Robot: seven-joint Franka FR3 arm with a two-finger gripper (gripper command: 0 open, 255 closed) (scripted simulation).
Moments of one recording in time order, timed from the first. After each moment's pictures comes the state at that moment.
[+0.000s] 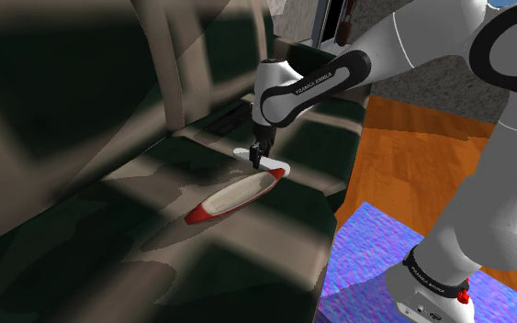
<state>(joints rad) 0.12 0.19 0.03 -2.10 -0.03 2.29 -0.12</state>
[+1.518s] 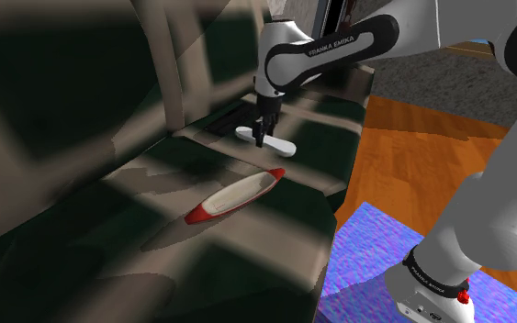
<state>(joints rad) 0.11 0.07 0.03 -2.00 -0.02 2.07 -0.13</state>
